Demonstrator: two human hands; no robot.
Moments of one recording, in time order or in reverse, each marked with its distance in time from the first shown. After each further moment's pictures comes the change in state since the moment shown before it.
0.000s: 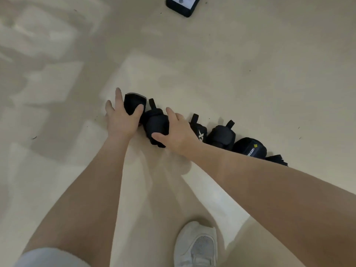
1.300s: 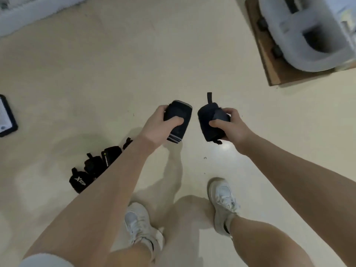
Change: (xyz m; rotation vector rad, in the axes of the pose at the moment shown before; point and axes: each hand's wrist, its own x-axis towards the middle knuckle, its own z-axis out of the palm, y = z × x) left_hand -0.501 0.363 0.178 0.246 -1.030 0.424; right_hand -0.518 0.306 -0.253 1.383 0.744 0.596
